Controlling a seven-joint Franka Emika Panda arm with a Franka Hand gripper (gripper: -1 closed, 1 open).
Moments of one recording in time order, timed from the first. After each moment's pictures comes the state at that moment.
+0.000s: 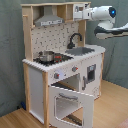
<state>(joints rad) -0.69 -0.57 0.86 -2.06 -0.33 3.10 -1.56</state>
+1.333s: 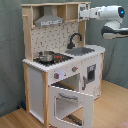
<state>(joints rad) -0.49 -0.65 0.68 -2.19 -0.33 3.14 -1.58</state>
